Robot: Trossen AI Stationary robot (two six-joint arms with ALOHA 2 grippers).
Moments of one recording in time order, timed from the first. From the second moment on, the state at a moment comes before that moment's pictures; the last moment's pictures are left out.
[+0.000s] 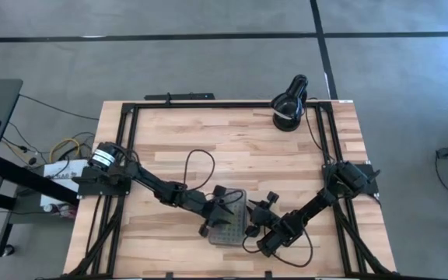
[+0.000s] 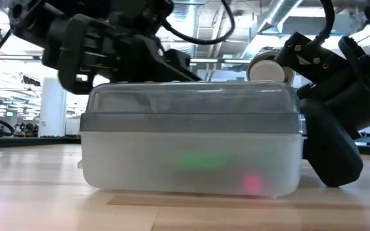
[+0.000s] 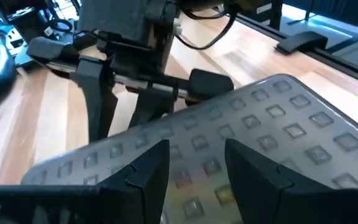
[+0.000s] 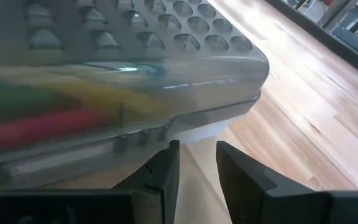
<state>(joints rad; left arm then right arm) -0.34 1.91 0.81 0.74 -0.04 0.22 0.66 2.08 1.01 -0.24 1.07 0.85</state>
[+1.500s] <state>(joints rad) -0.20 1.96 0.87 0.65 0.00 0.22 0.88 1.95 1.01 -0.30 1.08 0.88</state>
